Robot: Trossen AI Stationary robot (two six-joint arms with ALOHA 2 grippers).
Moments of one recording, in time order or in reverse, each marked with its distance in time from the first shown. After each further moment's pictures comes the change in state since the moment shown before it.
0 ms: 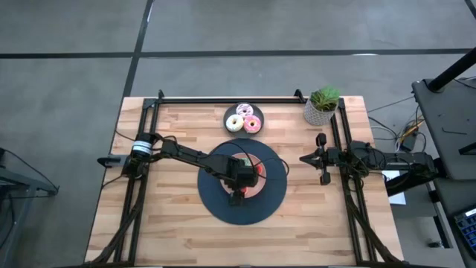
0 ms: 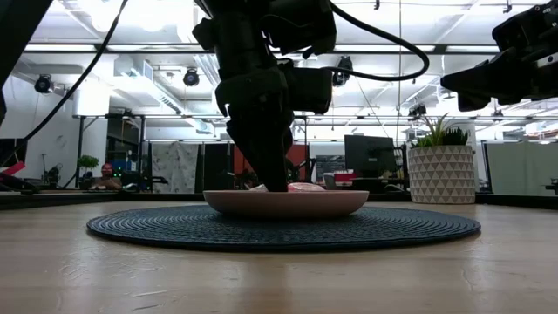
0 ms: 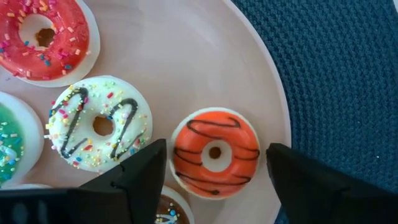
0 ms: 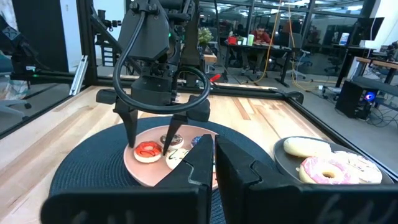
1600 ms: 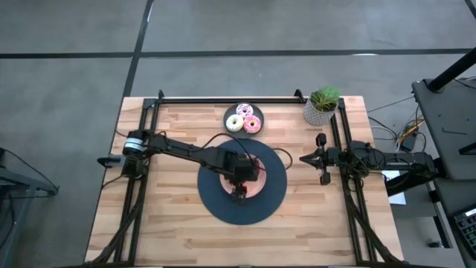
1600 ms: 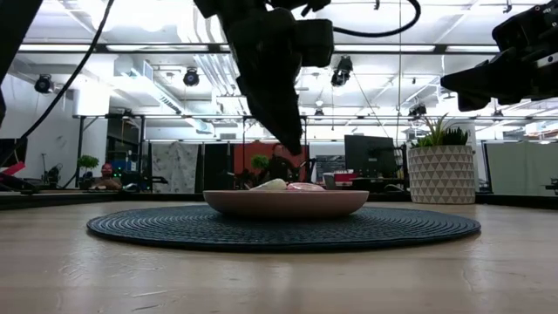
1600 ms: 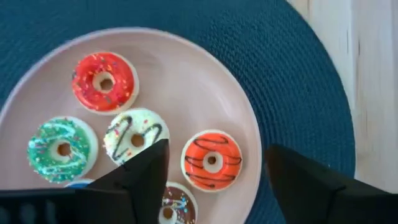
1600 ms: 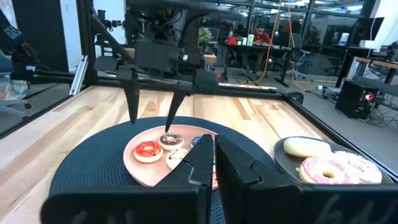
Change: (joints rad) left arm 0.016 -0.081 0.070 -0.063 -0.006 -0.002; right arm 0.000 0.000 0.000 0.000 0.000 0.000
